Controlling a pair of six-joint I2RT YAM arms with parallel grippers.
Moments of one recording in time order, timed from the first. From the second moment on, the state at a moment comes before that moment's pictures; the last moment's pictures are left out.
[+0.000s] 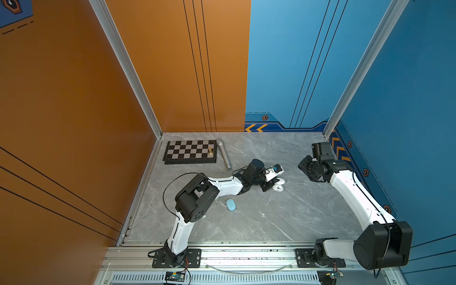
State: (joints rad) left arm -0.85 2.08 1.29 0.32 0.40 0.26; right arm 0.09 1.32 1.12 -0.76 0.01 0.86
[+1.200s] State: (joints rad) left arm -0.92 2.26 1.42 0.42 0.41 0.11; right arm 0.02 1.40 1.18 -0.88 -0.14 0.84
